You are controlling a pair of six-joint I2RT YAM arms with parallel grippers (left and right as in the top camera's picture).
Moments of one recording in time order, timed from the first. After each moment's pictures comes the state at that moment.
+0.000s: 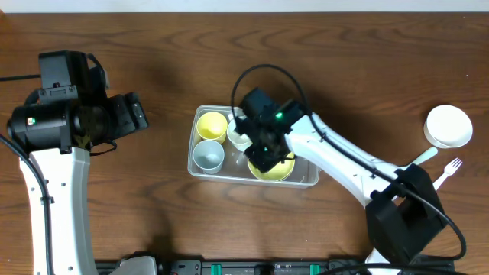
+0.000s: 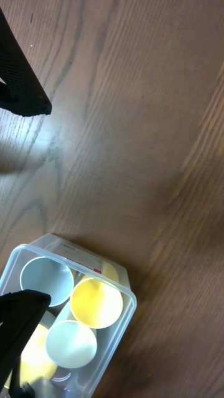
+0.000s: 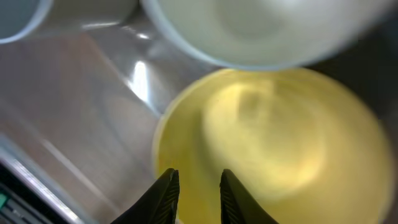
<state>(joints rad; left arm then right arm) 0.14 1.34 1.53 -1.32 0.07 -0.23 0.70 1.84 1.40 -1.01 -0.17 0.03</state>
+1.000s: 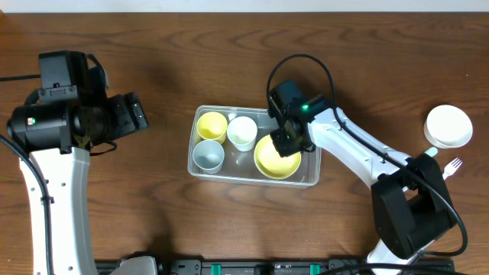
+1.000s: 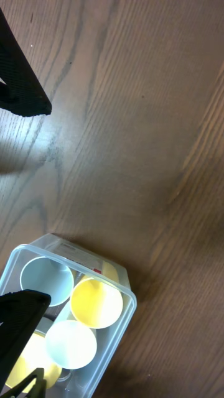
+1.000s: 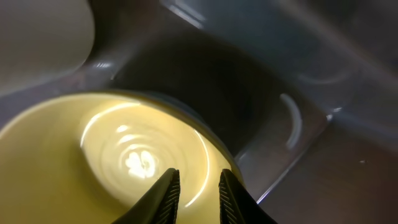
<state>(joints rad) 0.14 1.34 1.53 -1.32 0.07 -0.23 0.54 1.84 1.26 -0.84 -0.02 0.13</state>
